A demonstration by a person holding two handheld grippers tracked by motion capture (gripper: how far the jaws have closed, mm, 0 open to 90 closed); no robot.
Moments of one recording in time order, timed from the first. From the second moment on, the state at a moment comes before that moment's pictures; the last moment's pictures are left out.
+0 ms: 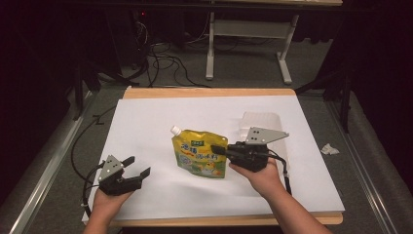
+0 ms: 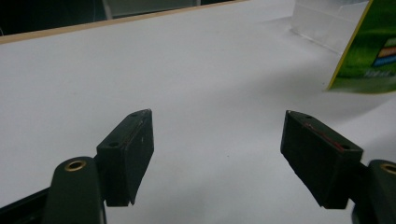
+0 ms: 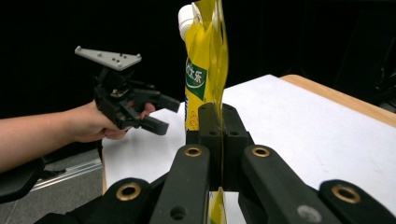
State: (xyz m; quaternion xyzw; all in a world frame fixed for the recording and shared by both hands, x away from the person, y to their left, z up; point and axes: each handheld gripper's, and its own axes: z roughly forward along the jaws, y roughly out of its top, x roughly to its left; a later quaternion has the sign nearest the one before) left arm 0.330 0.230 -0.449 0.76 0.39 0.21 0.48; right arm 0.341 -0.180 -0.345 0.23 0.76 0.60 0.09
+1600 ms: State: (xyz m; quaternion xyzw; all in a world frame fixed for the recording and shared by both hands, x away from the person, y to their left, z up) left arm 0.322 0.231 -0.449 0.74 0.40 0.21 0.50; right arm 0.384 -0.332 -0.301 0.32 0.71 0.60 0.21
